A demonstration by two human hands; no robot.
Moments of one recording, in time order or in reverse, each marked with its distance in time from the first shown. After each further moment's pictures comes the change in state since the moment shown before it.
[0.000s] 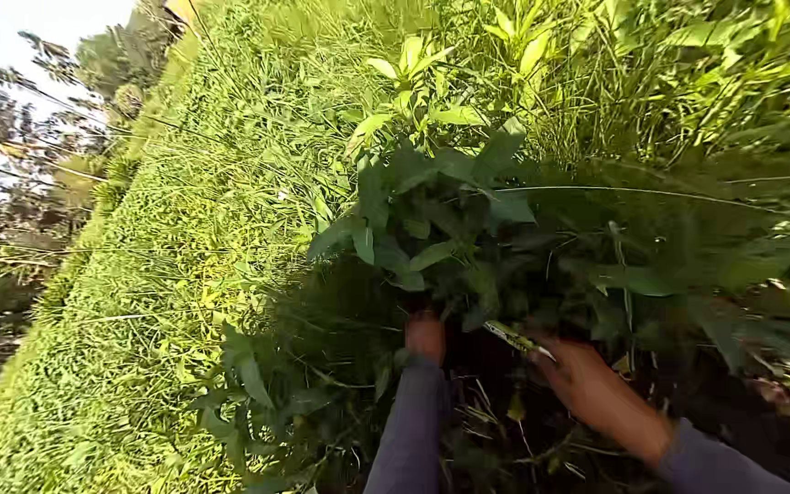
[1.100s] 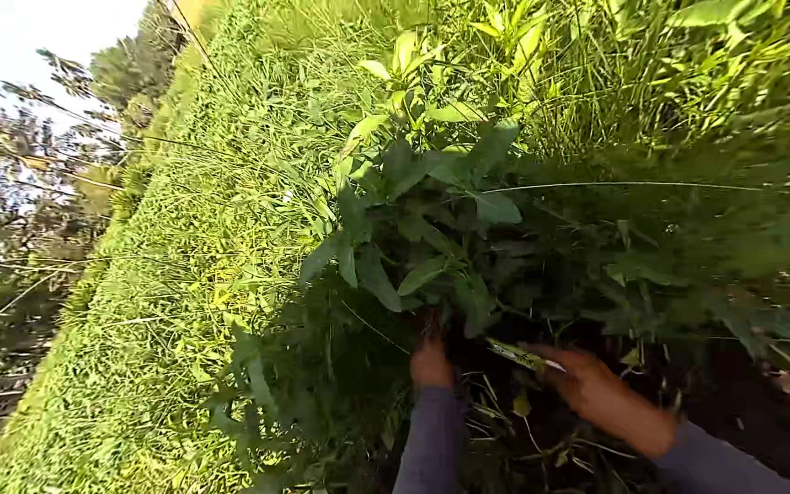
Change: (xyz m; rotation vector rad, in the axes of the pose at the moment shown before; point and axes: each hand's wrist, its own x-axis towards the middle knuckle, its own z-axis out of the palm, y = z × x) left_hand -0.037 -0.004 0.024 -0.052 -0.044 -0.224; right_hand 0.002 0.022 0.011 0.051 -0.239 0.219
